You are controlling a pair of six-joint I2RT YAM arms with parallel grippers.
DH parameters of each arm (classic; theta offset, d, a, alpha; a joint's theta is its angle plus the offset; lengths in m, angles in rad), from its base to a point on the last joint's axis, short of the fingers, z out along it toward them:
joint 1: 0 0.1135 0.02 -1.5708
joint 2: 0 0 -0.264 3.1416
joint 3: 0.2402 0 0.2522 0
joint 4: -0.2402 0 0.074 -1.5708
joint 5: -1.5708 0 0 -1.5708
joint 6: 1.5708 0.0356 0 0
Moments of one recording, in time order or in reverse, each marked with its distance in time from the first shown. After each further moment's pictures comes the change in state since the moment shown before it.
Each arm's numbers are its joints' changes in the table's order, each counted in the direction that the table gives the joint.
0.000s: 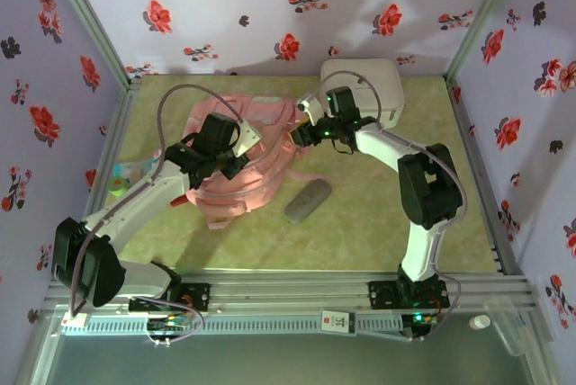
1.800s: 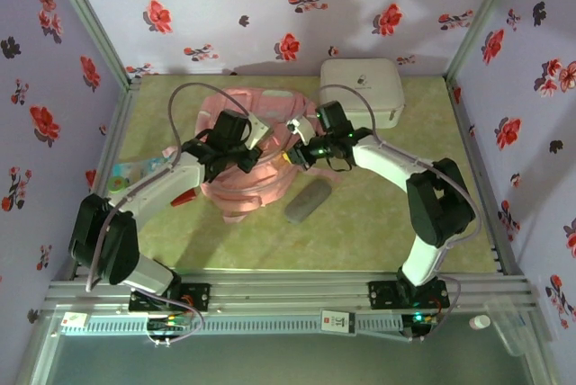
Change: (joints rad) left arm -0.005 0.154 0.014 0.172 -0.086 -0.214; right arm 0.122 -0.152 -0.129 -0.134 0.018 0.069
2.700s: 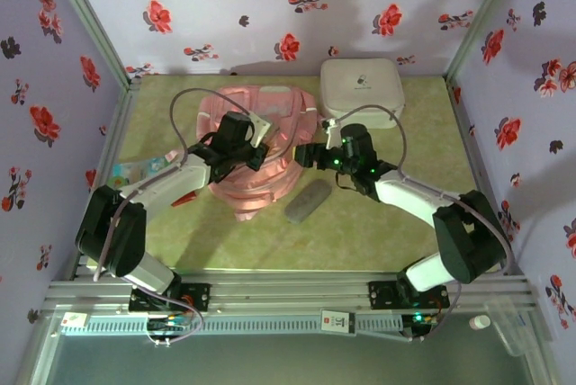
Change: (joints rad) left arm -0.002 0.045 -0.056 0.191 -0.095 -0.129; right arm -0.028 -0.280 -0.397 0.481 -0.215 0.652
